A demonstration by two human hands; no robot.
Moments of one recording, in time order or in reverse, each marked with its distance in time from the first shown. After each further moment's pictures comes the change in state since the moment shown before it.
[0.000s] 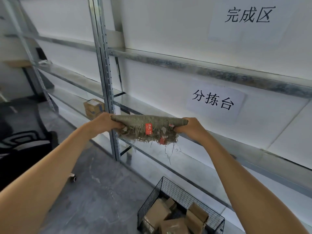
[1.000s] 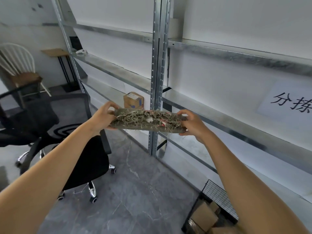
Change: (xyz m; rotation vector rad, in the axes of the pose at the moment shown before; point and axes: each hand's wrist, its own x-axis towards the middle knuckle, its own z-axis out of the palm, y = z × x) left_hand 0.005 -0.192 -0.272 -0.240 0.232 -0.139; right_hand 0.120 -0.142 0.304 0.187 -0.116 0.073
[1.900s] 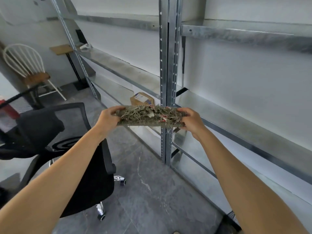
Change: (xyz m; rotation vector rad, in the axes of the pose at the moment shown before) left_hand 0.260 -0.030 0.023 -0.015 0.193 -0.008; right_hand 0.287 0.034 0.020 0.226 0.015 0.102
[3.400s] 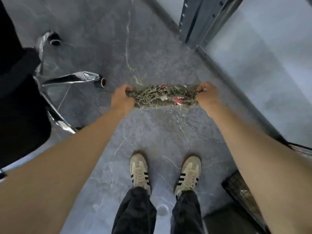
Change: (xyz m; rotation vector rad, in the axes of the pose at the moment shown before) left_hand 0.124 -0.697 0.250 0.567 -0.197 -0.634; right_hand 0.251 0.704 0.124 -0.569 0.075 0.628
